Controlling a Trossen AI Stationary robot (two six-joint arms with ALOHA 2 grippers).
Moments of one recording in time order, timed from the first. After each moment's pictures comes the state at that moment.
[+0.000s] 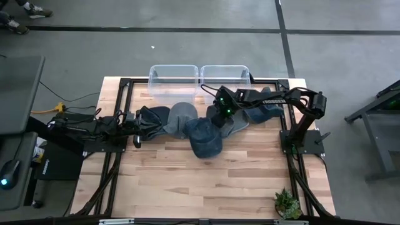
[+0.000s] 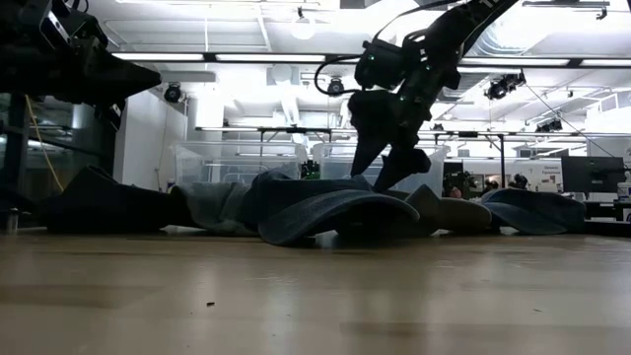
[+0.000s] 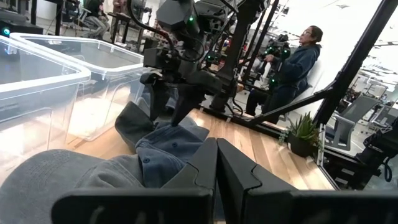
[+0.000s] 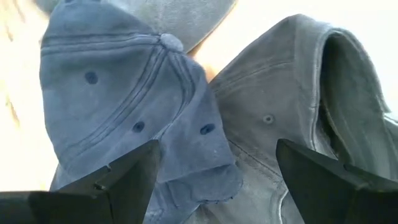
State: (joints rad) left arm -0.15 0.01 0.01 0.05 -0.30 -0.32; right arm -0.36 1.72 1.09 -0.39 -0.23 0.43
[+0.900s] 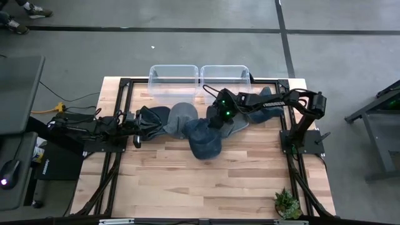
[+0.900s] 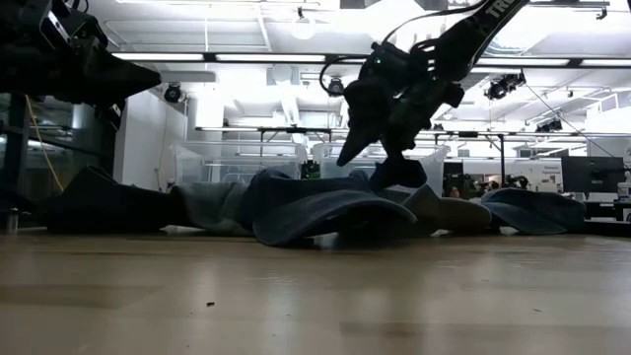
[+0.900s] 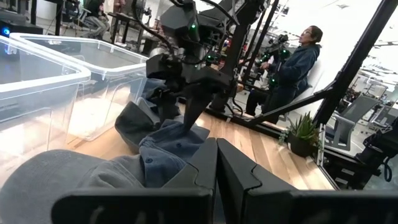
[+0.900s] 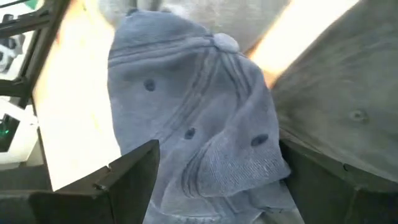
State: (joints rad) left arm -0.15 0.01 0.01 0.05 -0.30 -0.32; right arm -0.34 1.72 0.98 -0.13 -0.43 0.60
